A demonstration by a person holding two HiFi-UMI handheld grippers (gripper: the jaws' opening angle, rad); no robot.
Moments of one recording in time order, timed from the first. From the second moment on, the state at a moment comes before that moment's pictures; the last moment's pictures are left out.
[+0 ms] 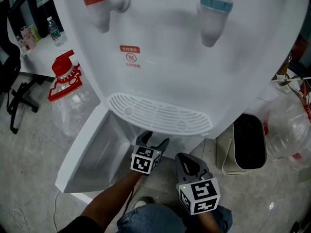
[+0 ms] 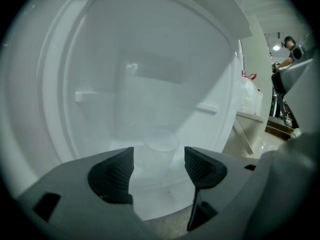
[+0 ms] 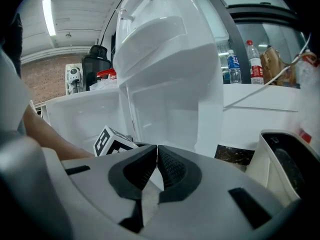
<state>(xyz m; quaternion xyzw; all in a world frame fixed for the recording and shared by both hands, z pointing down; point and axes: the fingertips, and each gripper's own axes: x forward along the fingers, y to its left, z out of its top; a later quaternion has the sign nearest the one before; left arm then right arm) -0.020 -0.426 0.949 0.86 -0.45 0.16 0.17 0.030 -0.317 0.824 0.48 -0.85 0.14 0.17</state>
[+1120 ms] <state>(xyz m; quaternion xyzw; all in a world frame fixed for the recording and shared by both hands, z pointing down) -0.066 -0.340 0.803 0.87 -0.47 0.12 0.12 0.003 -0.325 0.772 0.44 -0.88 0.12 0.14</state>
